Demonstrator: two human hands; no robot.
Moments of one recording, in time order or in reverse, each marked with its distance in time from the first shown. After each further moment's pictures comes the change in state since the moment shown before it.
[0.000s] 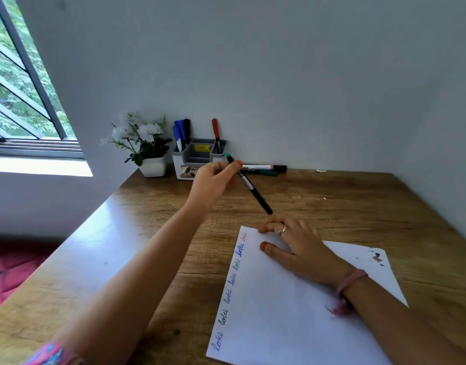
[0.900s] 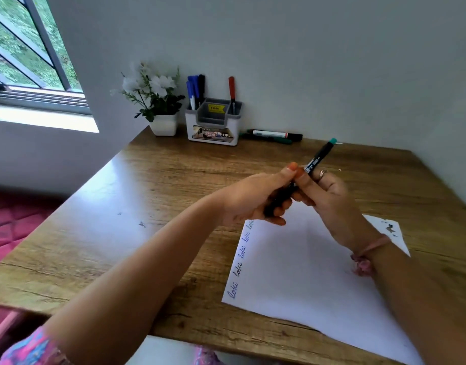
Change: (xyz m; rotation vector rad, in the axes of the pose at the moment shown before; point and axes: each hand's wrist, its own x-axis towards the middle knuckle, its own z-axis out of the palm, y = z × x) left_hand -0.080 0.003 0.011 -0.002 -0.737 -0.294; right_hand -0.011 -0.046 -0.031 0.943 0.269 0.071
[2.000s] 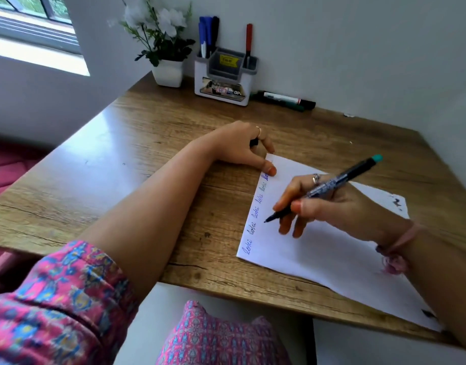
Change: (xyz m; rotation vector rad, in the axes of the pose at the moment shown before) left_hand 0.028 -0.029 -0.080 1.045 0.194 0.198; right_hand -0.034 -0.012 0.009 0.058 -0.677 0.196
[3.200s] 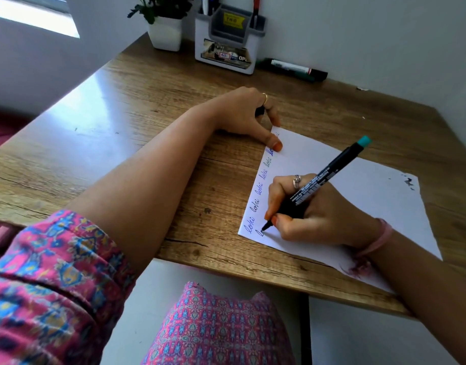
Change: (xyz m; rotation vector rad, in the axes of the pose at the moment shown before) left_hand 0.003 -0.003 0.000 -0.071 -0.017 -0.026; right_hand 0.005 0.020 0.038 -0.272 0.004 -0.165
